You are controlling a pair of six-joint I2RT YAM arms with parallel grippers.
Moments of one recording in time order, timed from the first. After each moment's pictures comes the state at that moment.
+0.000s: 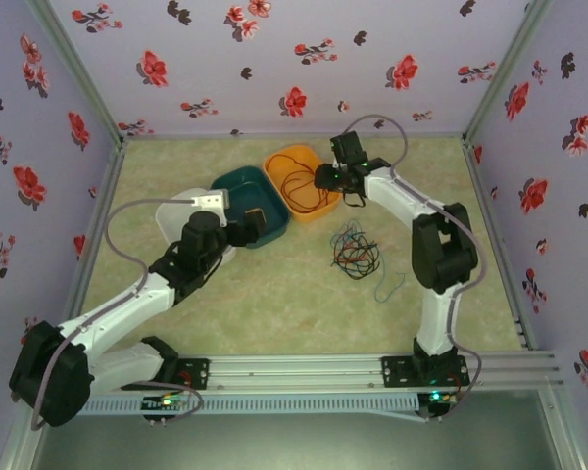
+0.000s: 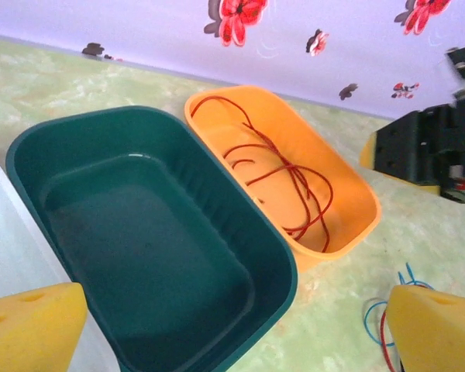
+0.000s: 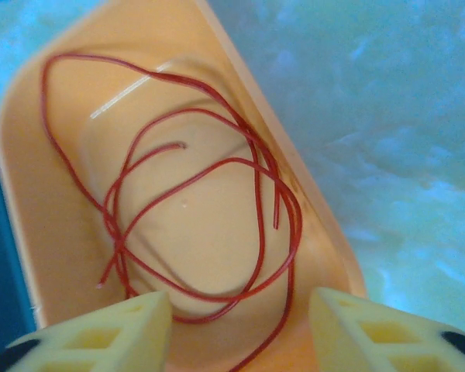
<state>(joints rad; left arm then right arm) -0.64 1.09 0.64 0.10 -0.24 -0.48 0.43 1.93 1.55 -0.48 -0.02 0.45</state>
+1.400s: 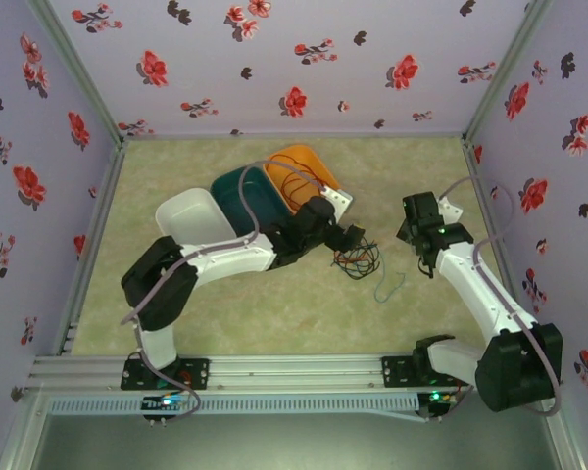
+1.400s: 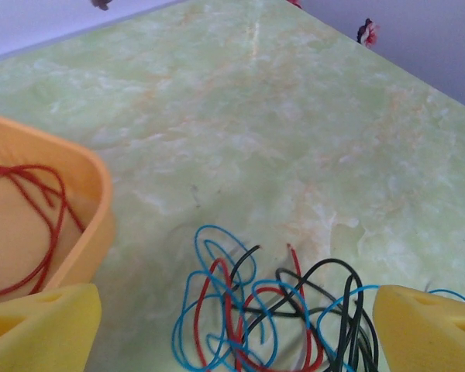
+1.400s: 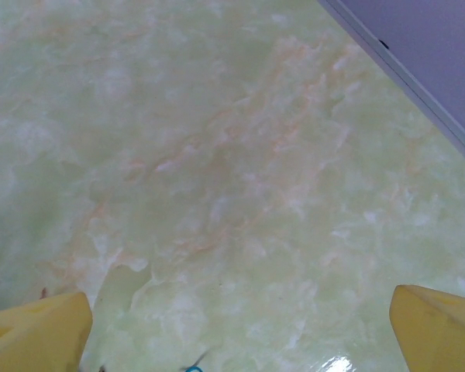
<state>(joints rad) -1.00 1.85 1.28 0.07 -0.16 -0.19 0.22 1.16 0.87 -0.79 0.49 0.71</state>
